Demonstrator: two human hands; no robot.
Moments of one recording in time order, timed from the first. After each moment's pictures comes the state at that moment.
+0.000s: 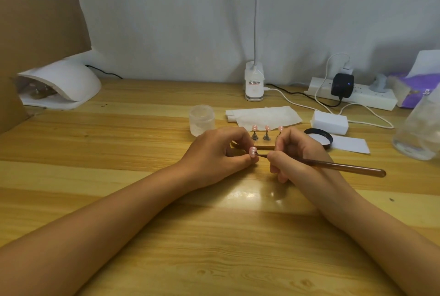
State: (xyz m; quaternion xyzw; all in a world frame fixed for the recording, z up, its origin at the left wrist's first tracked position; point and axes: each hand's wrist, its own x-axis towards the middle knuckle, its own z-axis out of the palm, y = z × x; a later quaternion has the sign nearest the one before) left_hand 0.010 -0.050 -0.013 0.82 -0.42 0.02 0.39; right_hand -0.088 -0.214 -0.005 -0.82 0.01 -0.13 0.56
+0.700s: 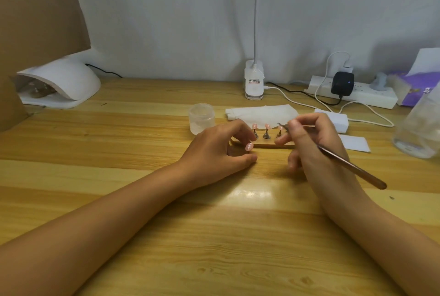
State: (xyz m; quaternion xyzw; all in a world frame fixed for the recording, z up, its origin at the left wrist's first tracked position) left_hand 0.012 -0.050 -0.016 0.82 -0.42 0.03 0.39; right_hand -0.086 -0.216 -0.006 -0.77 0.07 -0.27 0.57
